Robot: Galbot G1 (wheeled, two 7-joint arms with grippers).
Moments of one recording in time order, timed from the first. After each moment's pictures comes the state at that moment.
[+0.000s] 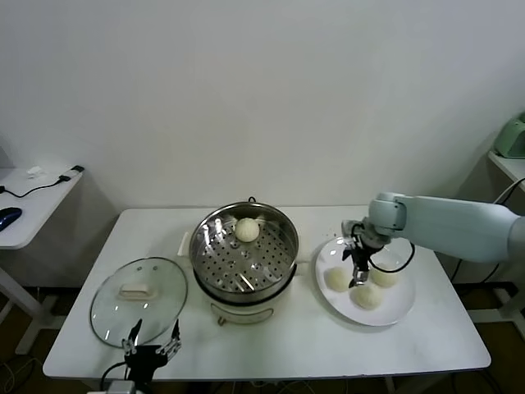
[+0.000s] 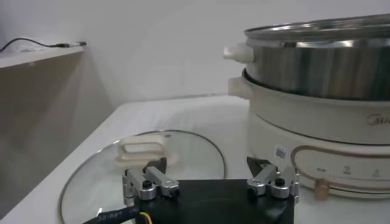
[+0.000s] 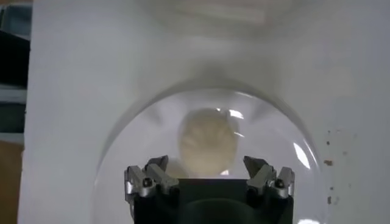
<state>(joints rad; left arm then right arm) 1.74 -1.45 -0.59 -1.98 -0.08 0.09 -0.07 0.45 0.92 -1.62 1.19 0.59 -0.34 -0.81</state>
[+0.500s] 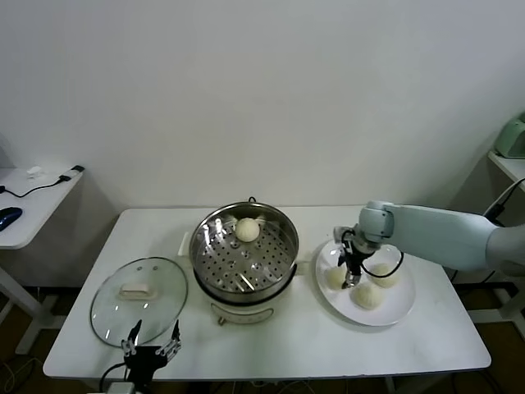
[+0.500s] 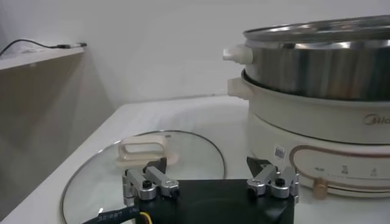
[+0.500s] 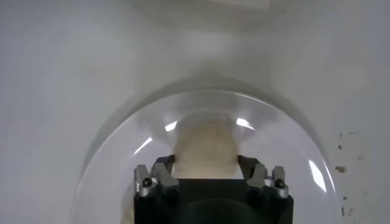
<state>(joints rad) 1.75 -1.44 -0.59 -1.99 -0.07 0.09 -0.07 0.41 0.93 -1.58 1.18 0.56 -0.36 -0.81</state>
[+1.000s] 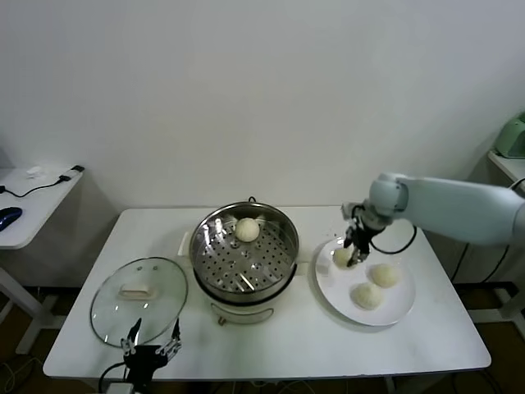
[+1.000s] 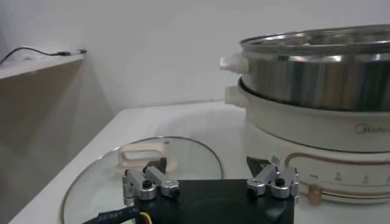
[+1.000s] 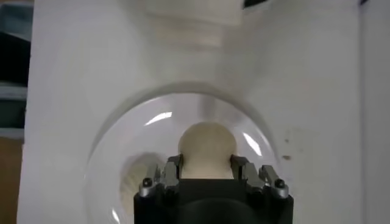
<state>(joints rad) 1.77 -1.44 -0.58 -2.03 -0.07 0.09 -0.07 0.79 0.93 -1.72 1.24 0.68 -0.30 -0.93</state>
